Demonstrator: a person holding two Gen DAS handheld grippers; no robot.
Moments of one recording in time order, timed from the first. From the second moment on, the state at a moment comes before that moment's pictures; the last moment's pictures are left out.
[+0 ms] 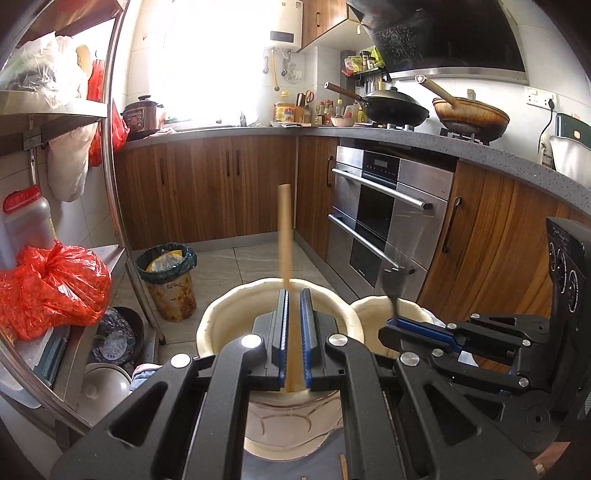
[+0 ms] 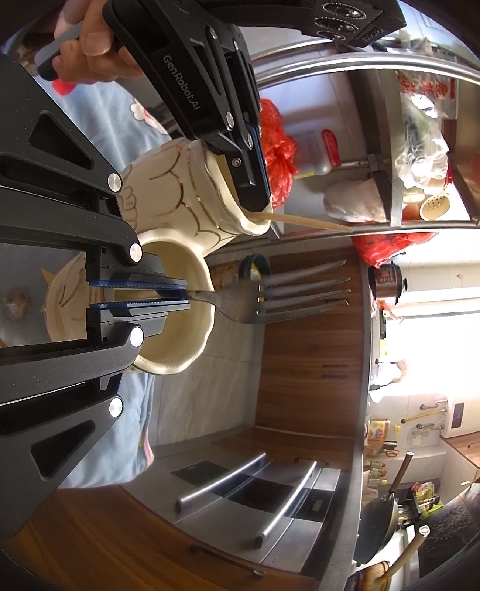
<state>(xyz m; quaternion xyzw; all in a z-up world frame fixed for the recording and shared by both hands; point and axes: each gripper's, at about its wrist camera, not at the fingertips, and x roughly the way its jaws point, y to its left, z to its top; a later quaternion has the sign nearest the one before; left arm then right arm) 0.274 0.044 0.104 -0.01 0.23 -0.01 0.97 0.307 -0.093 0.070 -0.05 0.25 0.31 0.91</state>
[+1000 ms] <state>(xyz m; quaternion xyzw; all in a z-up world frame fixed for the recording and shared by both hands) 0.196 0.071 0.113 -0.03 0.19 0.01 0.98 0.255 -0.154 0.080 -0.01 0.22 0.31 0.92</state>
